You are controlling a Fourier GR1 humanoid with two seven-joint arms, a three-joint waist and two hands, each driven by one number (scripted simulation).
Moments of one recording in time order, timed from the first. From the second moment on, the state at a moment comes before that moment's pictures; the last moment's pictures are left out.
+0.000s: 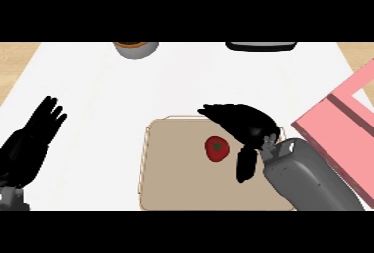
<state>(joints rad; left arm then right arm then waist) 0.00 0.40 0.05 -1.62 0.38 0.04 0.19 -0.56 -0.29 0.49 -1.54 0.48 0.64 0.44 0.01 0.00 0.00</state>
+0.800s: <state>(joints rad) -0.03 0.34 0.11 -1.61 0.33 -0.02 0.22 -0.54 -0.15 0.47 -1.49 0.71 0.71 0.43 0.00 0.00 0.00</state>
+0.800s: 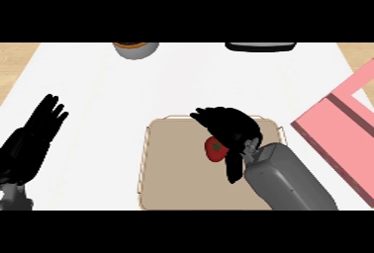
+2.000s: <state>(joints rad) -0.04 0.26 0.15 -1.66 0.26 -0.04 0.29 -0.50 -0.05 0.44 -1.29 0.98 0.67 0.30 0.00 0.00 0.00</state>
